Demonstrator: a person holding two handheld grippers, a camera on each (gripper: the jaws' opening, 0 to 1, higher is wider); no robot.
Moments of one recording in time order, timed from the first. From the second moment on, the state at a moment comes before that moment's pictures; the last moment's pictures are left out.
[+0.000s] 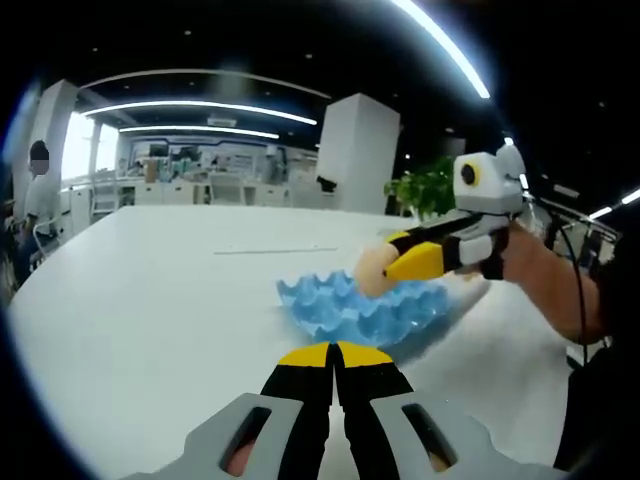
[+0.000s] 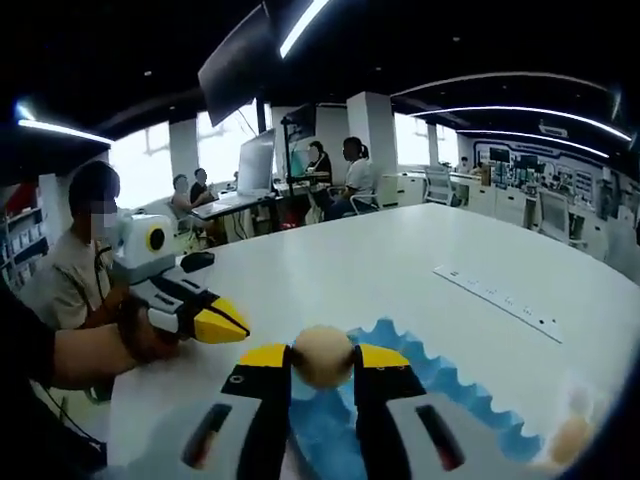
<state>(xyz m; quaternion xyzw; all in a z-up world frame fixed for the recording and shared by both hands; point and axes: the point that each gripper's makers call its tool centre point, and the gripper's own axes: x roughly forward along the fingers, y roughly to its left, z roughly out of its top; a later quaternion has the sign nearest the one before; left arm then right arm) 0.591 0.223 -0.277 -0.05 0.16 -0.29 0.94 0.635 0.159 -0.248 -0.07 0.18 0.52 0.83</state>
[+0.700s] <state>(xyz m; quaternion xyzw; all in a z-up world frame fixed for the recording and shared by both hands) 0.596 0.230 -0.274 -0.06 0.16 -0.29 0.94 0.622 0.192 -0.279 -0.11 0.20 0.55 0.80</state>
